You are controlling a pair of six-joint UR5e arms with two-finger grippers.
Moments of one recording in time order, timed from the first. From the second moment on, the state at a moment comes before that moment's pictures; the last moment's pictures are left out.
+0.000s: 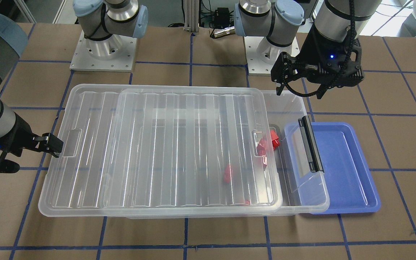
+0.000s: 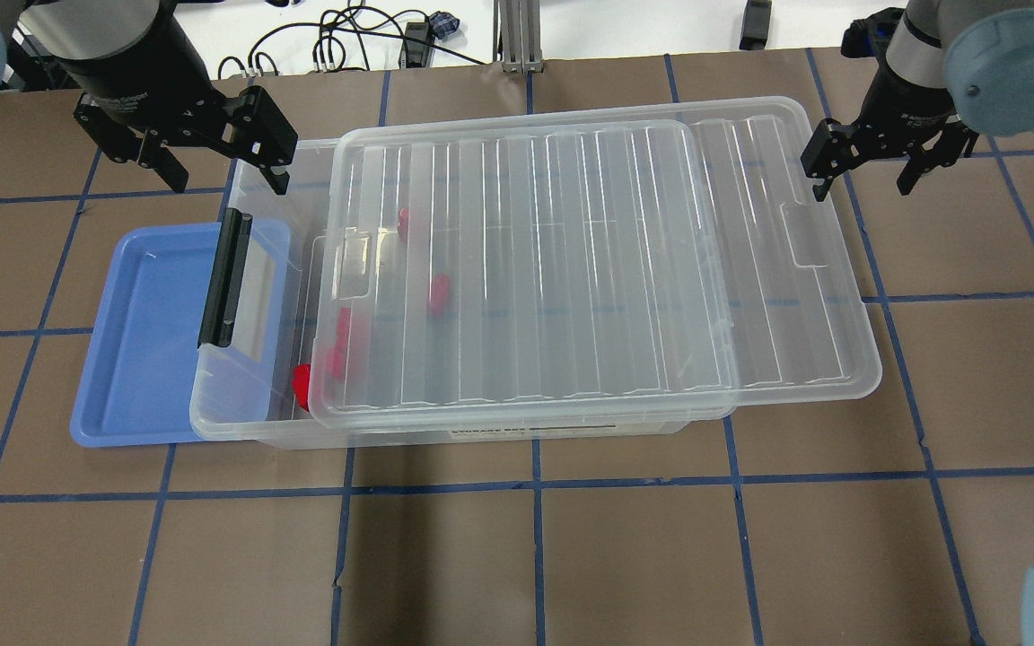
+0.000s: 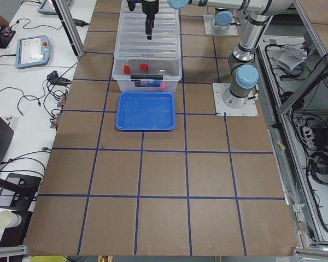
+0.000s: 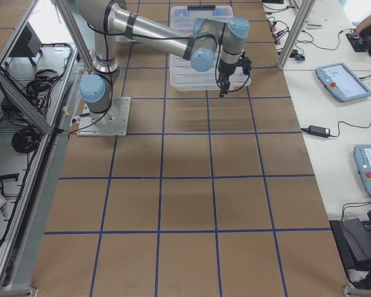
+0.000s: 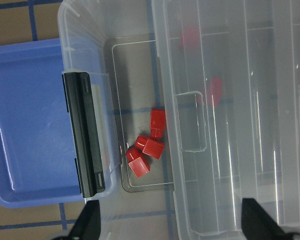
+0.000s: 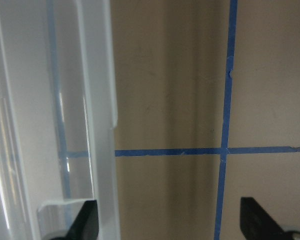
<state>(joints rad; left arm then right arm) -1.56 -1.61 -1.46 -1.63 1.57 0.10 1.36 -1.29 1.55 -1.78 -1.64 -0.22</state>
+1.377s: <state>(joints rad) -1.56 -1.60 -1.46 -1.63 1.58 0.10 1.22 -1.29 1.55 -1.78 -1.64 -0.46</state>
